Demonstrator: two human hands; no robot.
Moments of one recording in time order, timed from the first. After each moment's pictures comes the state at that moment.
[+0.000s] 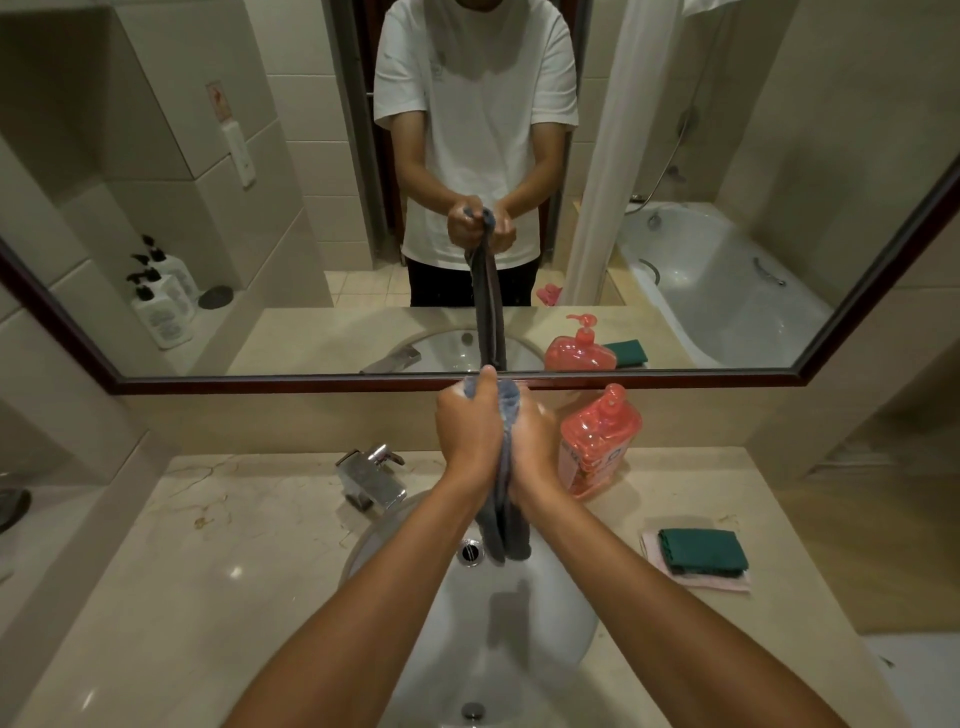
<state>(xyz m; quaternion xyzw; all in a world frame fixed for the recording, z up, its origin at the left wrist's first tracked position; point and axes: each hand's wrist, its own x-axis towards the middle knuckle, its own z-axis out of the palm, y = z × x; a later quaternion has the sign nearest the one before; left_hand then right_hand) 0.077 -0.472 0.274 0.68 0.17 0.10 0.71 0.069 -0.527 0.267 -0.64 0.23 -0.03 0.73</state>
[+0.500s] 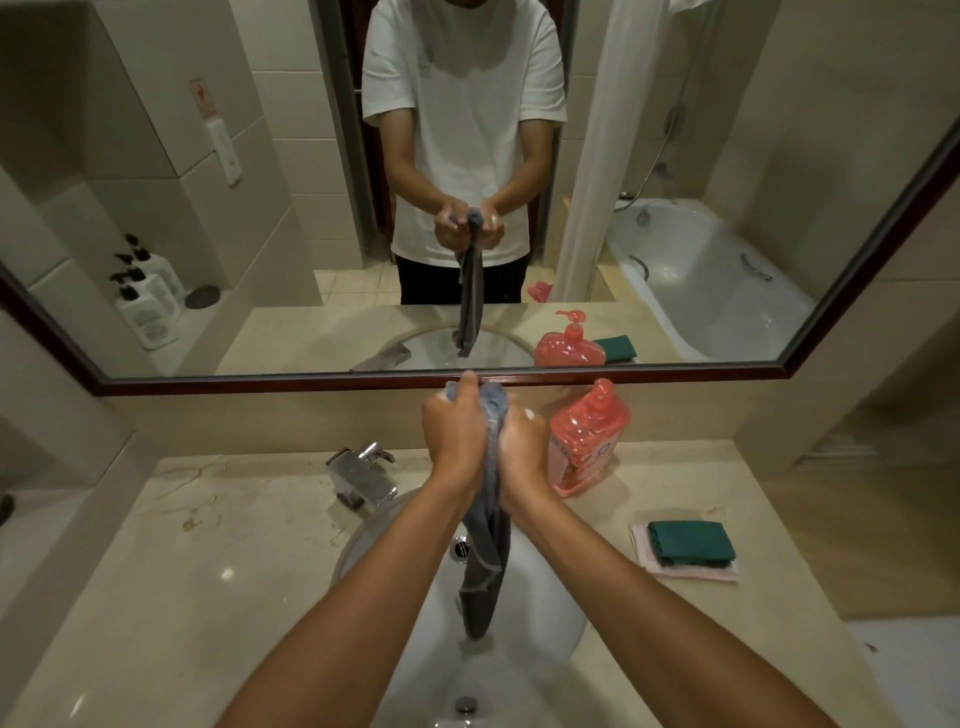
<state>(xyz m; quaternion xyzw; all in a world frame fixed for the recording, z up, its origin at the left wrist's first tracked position) 0.074 -0.471 0.268 0.66 0.20 0.08 0.72 0.057 -0.528 0.262 -0.65 0.23 -0.02 0.72</state>
